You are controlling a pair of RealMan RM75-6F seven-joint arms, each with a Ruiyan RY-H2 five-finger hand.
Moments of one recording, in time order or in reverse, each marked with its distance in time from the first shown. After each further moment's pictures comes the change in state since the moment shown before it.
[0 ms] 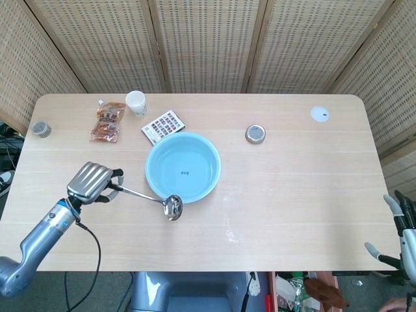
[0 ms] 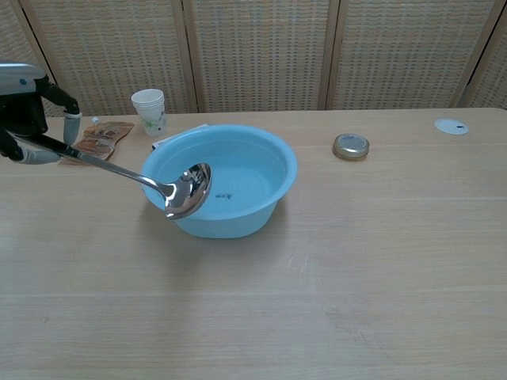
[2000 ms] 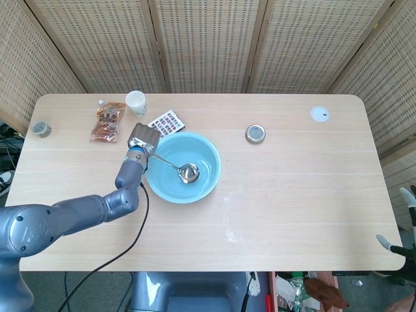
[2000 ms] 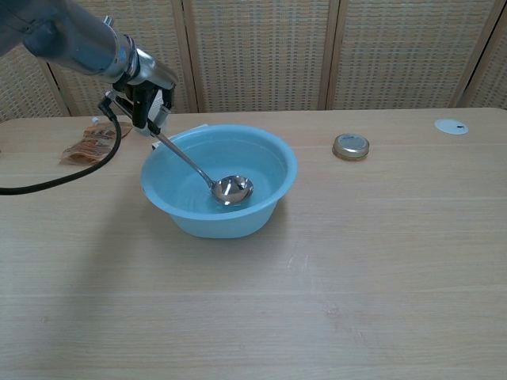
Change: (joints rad) left arm -0.936 -0.388 0.288 0.496 -1.484 -0.177 0.837; right arm 0.039 0.031 0.051 0.025 0.164 -0.117 0.079
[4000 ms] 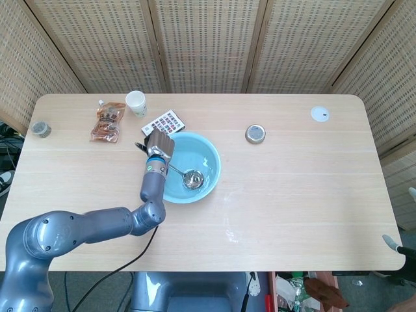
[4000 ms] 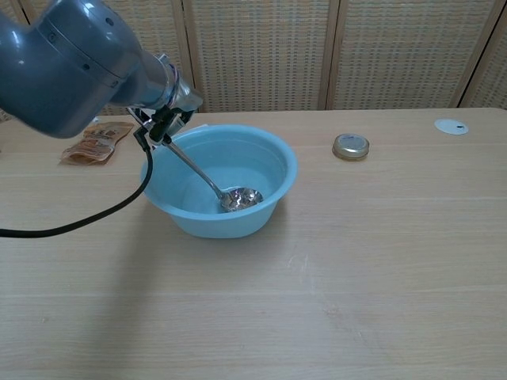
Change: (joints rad) left arm 0.063 -0.184 -0.244 0.080 -0.011 0.237 0.523; right arm -0.017 0.025 0.004 0.011 -0.011 0.017 0.076
